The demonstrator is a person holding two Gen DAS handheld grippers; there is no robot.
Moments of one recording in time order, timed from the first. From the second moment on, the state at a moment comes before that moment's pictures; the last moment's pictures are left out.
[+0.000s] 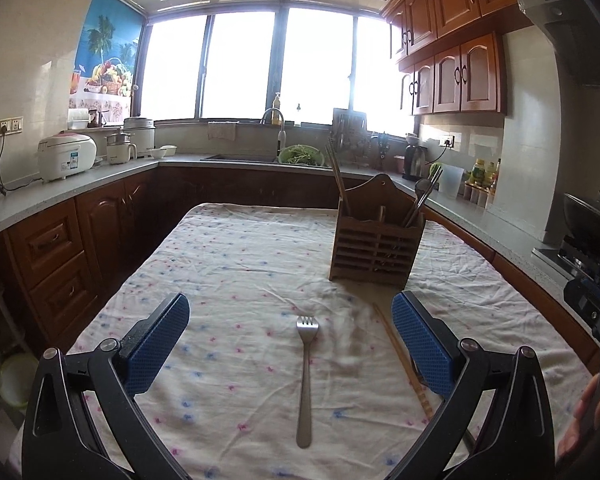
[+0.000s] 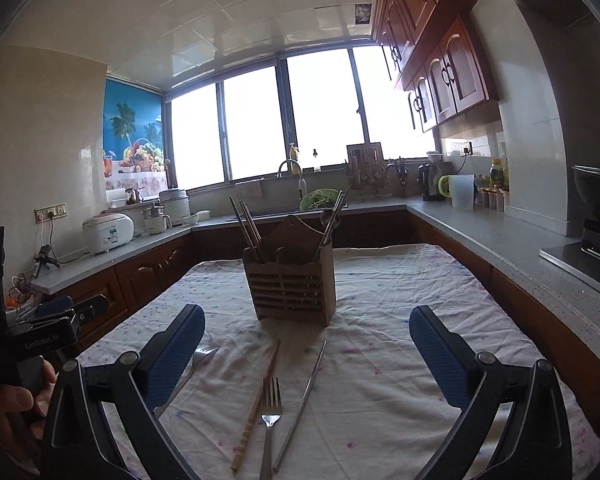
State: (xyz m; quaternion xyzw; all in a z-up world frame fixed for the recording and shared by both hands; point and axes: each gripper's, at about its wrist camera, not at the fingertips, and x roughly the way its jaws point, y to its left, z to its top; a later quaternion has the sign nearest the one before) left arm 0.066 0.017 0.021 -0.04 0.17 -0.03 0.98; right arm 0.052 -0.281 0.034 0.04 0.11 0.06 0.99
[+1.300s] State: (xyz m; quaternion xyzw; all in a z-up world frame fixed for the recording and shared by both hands) left arm 0.034 -0.009 -0.010 0.02 0.15 0.02 0.99; right arm 0.022 -0.283 -0.015 0.01 0.11 0.04 0.99
